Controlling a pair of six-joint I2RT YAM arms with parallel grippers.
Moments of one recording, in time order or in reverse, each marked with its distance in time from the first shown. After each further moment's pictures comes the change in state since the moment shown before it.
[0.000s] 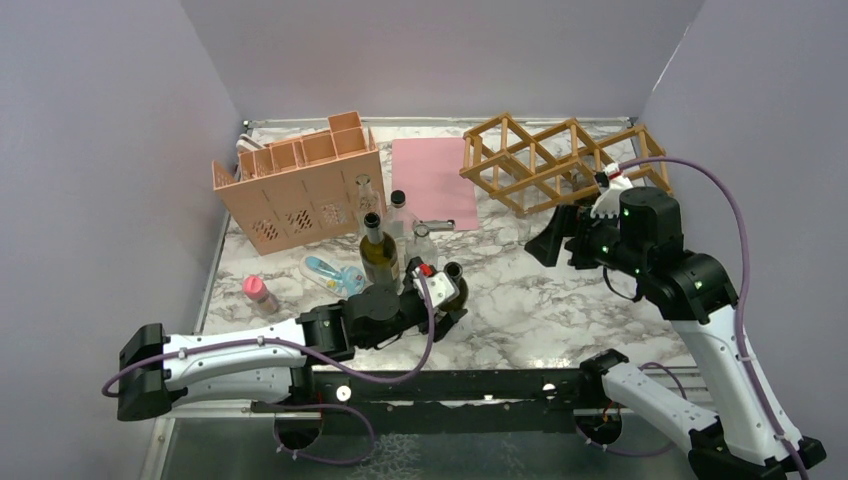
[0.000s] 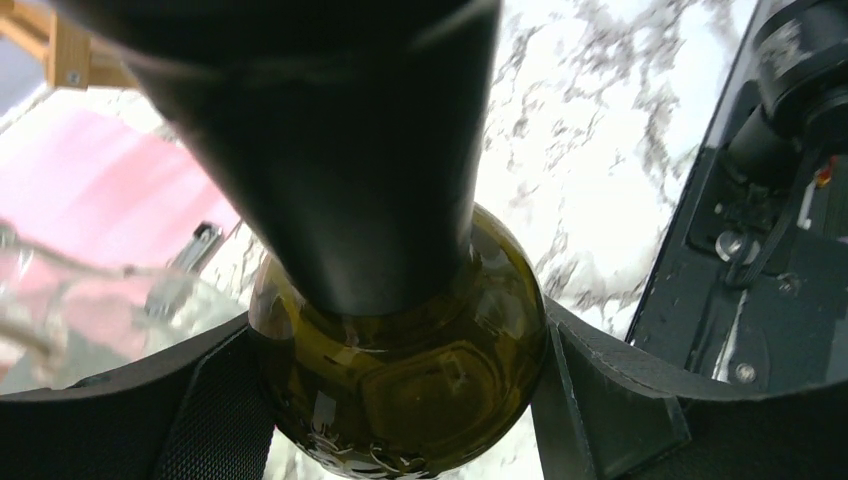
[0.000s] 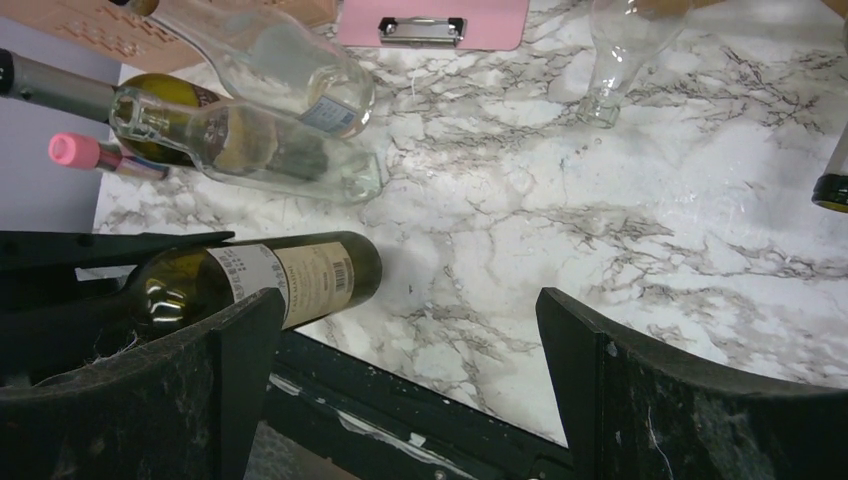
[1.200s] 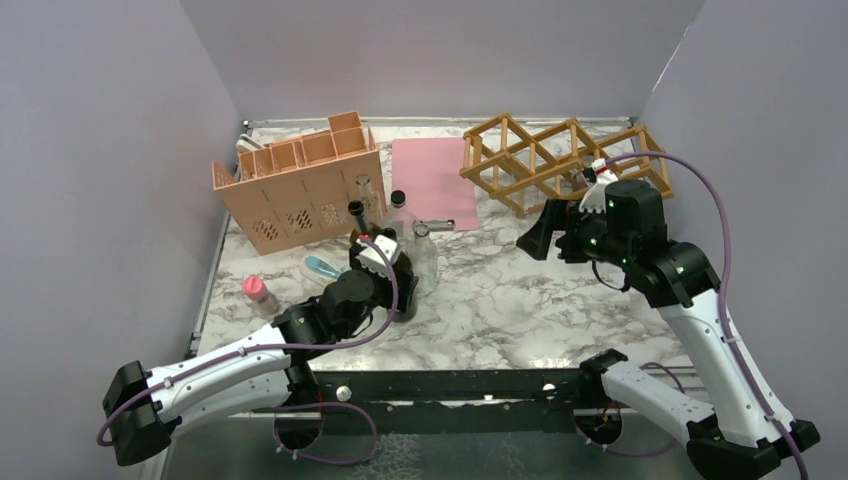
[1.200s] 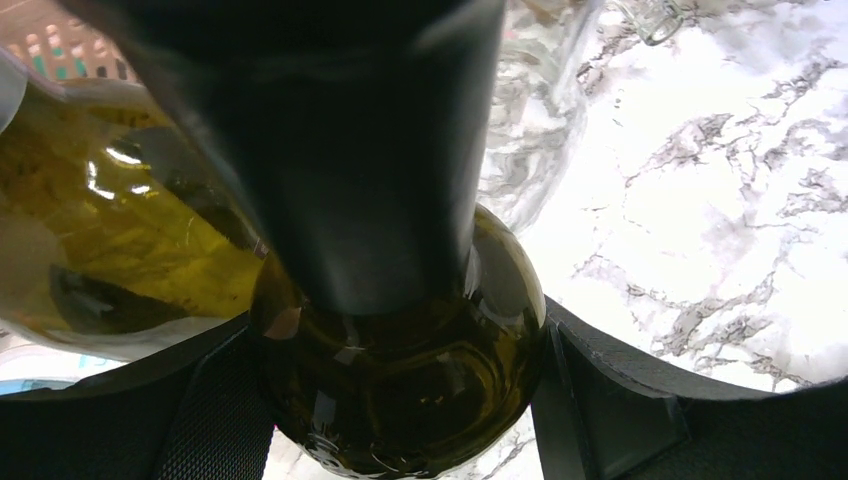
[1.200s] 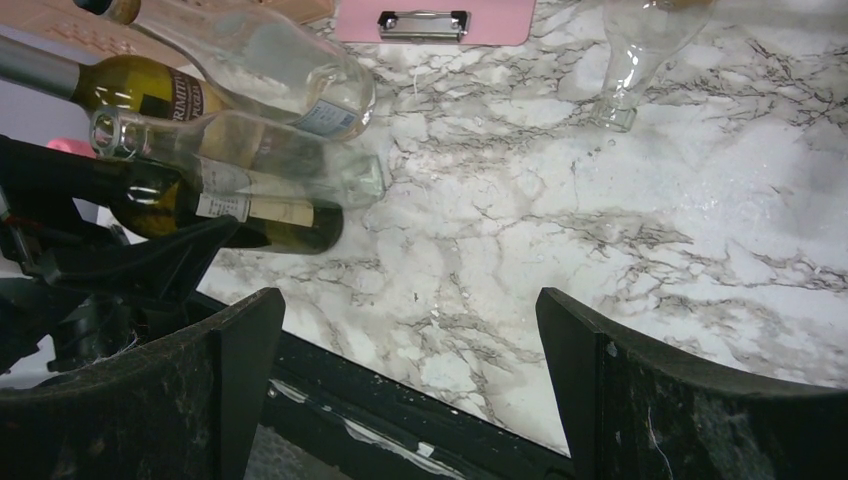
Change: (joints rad) left arm 0.269 -0.188 -0.144 -0.198 -0.214 -0.312; right arm 0.000 0.054 -0.032 0.070 -0.016 0.024
